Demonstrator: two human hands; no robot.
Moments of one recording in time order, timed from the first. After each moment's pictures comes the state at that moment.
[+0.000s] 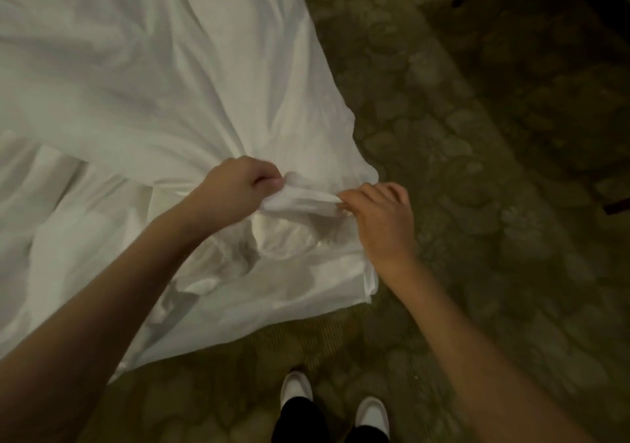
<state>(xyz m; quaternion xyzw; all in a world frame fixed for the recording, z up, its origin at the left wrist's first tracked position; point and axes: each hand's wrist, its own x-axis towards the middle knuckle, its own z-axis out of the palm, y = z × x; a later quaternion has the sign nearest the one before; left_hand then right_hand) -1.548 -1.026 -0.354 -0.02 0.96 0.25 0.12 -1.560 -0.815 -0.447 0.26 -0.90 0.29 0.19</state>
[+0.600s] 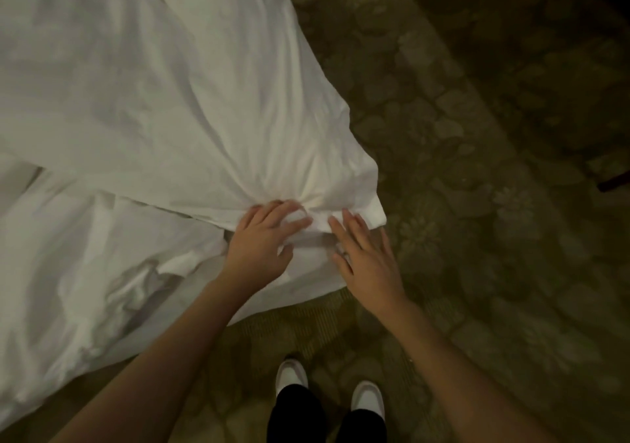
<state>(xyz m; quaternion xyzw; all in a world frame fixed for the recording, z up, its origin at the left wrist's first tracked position) -1.480 -0.981 -0.470 0.09 0.98 0.15 0.09 -1.491 -0.774 -0.525 0.23 -0.95 0.20 -0.11</state>
